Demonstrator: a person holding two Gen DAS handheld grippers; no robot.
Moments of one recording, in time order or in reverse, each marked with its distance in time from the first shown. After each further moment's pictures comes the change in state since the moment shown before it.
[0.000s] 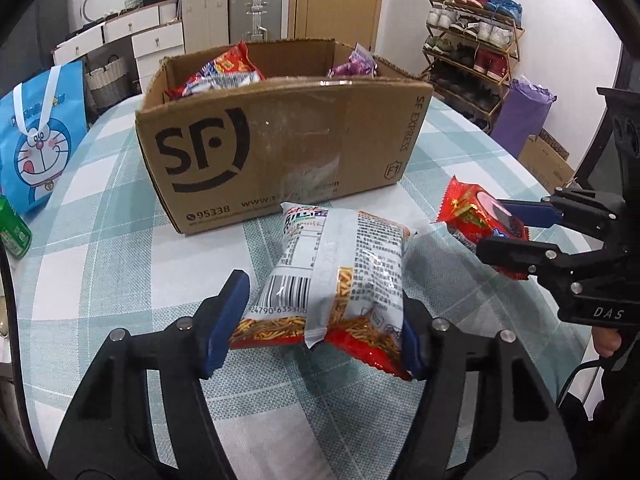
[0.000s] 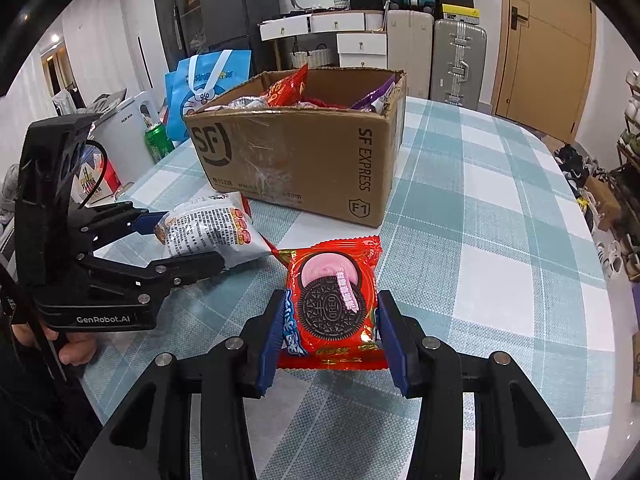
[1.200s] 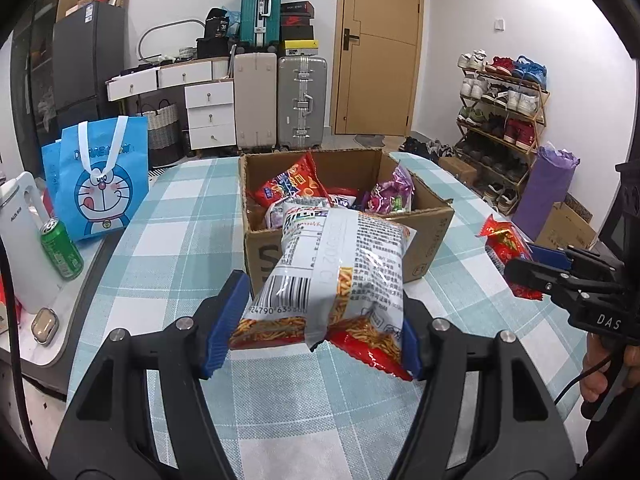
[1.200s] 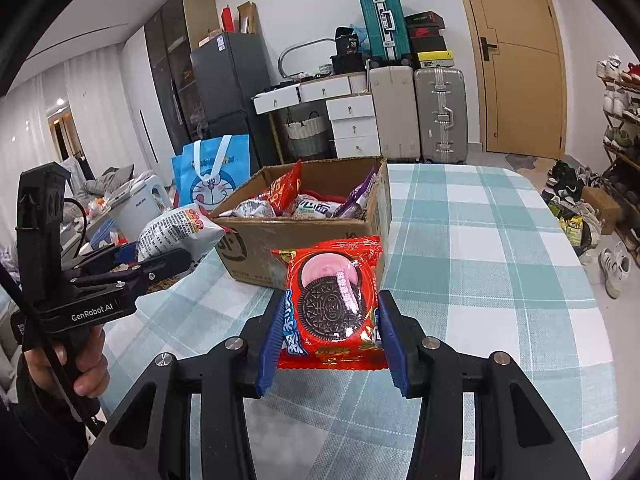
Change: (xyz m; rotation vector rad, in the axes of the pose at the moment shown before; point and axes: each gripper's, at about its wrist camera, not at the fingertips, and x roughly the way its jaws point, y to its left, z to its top) left arm -0.099 0.021 0.023 -0.087 -0.252 0.132; right arm -0.052 -0.008 0.016 0.121 -0.262 0.046
